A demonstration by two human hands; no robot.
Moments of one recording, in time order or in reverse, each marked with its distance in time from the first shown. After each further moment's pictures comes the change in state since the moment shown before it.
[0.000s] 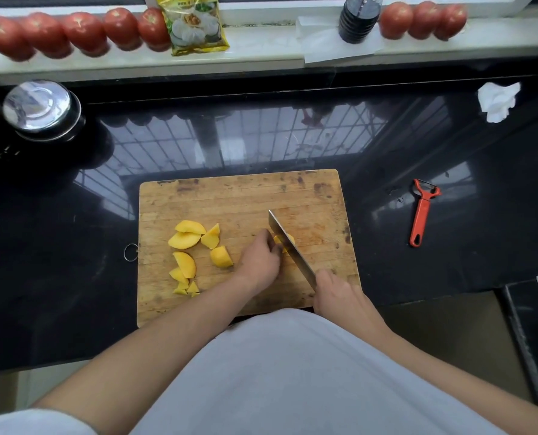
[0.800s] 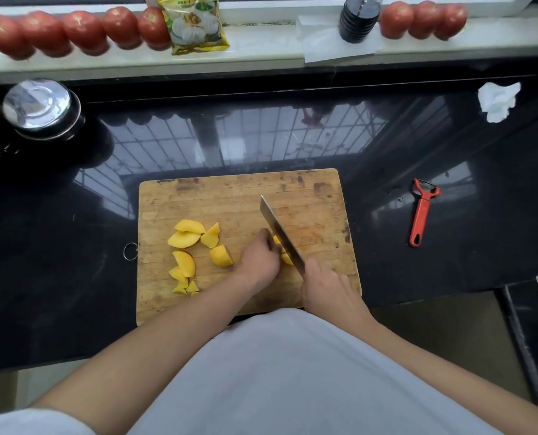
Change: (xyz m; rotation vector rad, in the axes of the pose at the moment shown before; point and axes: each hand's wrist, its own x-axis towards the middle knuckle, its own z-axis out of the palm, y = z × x) left_hand -0.001 0.002 0.000 0.021 0.021 0.003; right_hand 0.017 -0.012 0.006 0.058 0.084 -0.027
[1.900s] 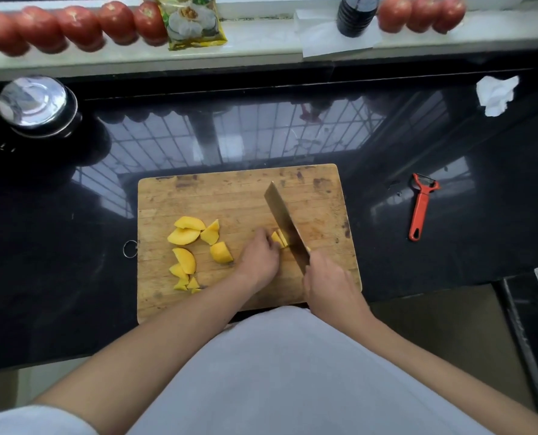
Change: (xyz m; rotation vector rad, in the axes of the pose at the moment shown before) left_hand 0.002 -0.008 0.004 0.042 0.013 0.015; right_hand -0.002 0.006 0.014 0.098 0.134 0.048
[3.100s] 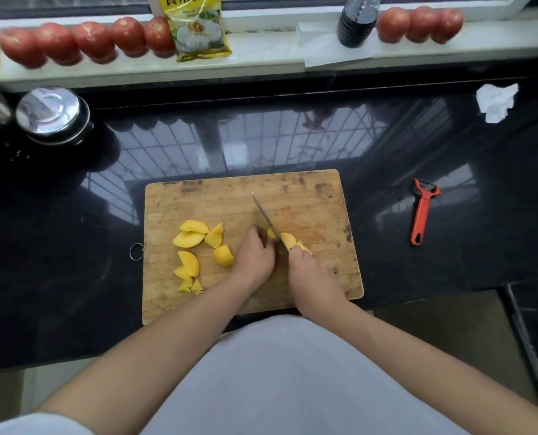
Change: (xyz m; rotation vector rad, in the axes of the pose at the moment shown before) left_hand 0.003 -0.005 -0.008 -0.134 0.097 -0.025; right_hand 0.023 -0.021 0.014 -0.189 -0.041 -0.101
